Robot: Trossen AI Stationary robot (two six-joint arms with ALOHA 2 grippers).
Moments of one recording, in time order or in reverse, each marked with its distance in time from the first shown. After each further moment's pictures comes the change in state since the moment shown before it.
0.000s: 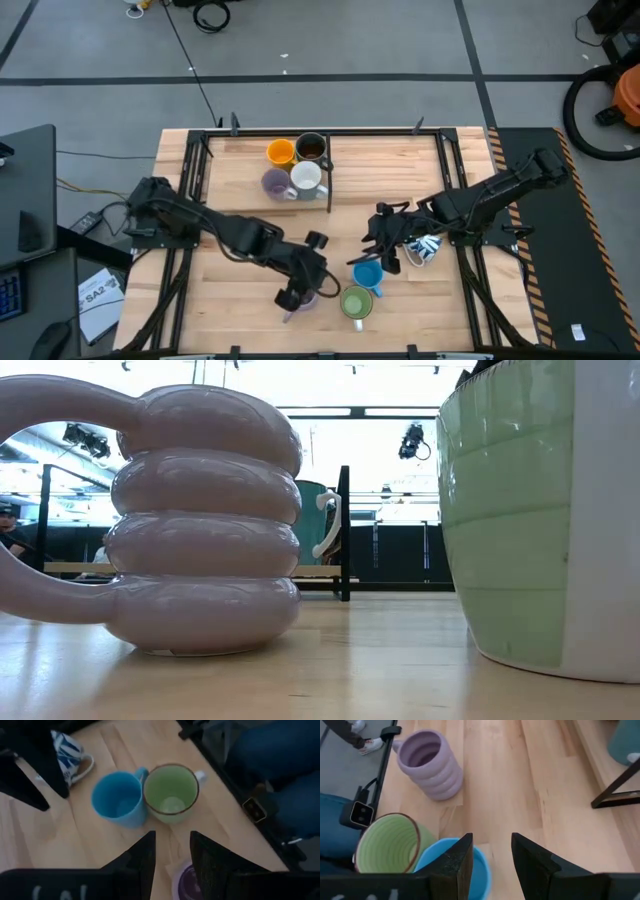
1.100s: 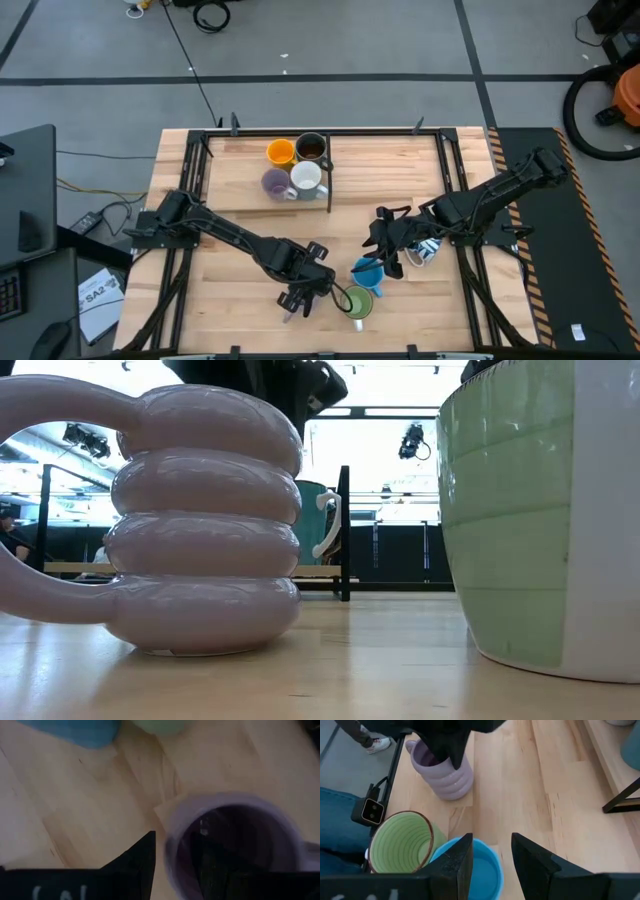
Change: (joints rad) left arm 0.002 0.227 0.000 -0.181 -0.002 0.010; right arm 0.039 0.000 0.000 0.019 0.008 0.000
